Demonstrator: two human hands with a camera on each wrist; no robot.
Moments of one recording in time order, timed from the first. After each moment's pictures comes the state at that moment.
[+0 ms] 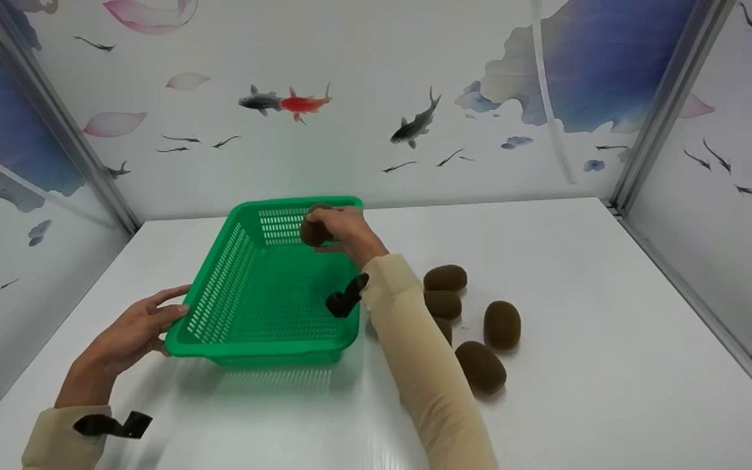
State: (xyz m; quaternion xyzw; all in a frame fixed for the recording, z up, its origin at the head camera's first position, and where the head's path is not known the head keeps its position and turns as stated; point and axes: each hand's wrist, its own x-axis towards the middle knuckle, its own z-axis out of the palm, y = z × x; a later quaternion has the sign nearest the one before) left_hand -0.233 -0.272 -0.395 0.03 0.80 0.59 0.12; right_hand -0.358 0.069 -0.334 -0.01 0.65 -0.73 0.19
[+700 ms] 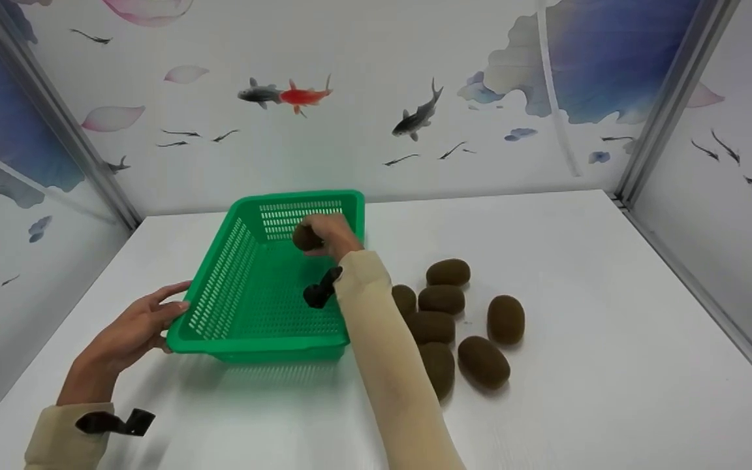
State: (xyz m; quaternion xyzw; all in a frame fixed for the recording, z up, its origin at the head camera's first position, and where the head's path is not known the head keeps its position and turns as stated) left_hand -0.229 -0.271 -0.394 0.03 0.80 0.58 0.12; right_hand -0.380 0.032 -0.366 0.06 0.67 -0.71 0.21
